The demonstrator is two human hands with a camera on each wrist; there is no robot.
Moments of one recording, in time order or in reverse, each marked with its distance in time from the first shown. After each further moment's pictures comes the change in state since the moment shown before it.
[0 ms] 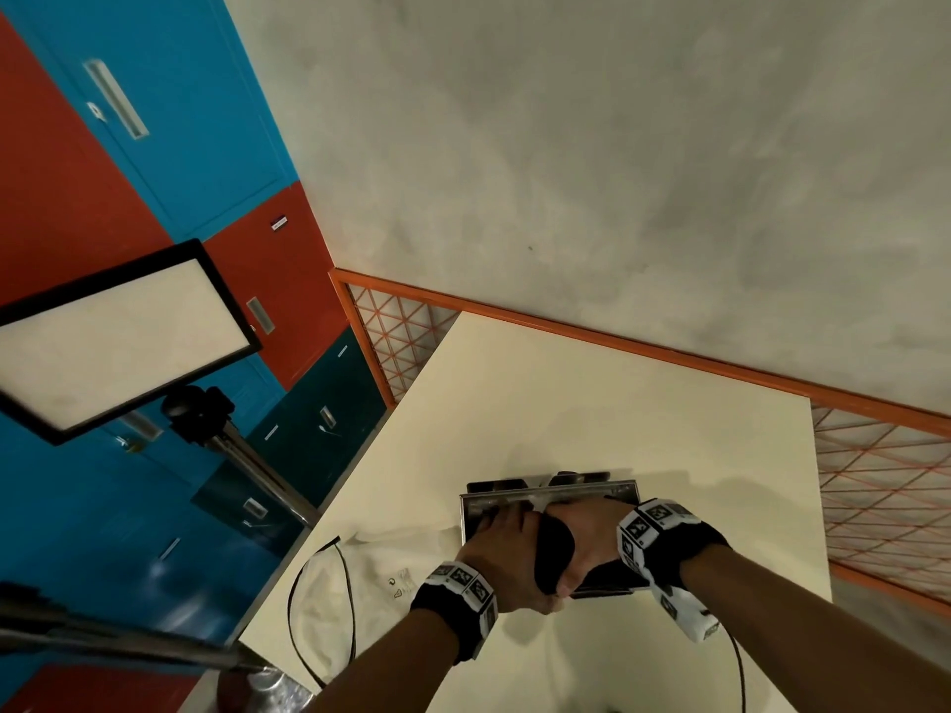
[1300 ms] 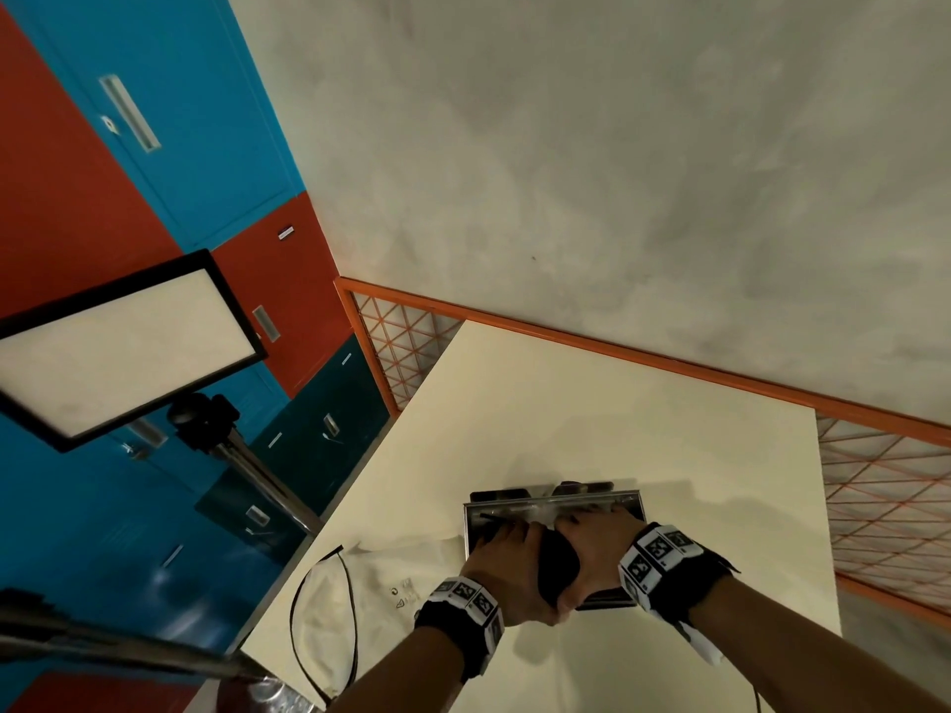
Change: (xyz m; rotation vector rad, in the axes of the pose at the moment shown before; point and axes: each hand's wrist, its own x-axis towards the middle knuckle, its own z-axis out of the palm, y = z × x) left_hand -0.005 0.002 0.001 -0.065 0.021 -0.027; right_hand -0.002 -0.001 0.015 -0.326 0.136 0.054
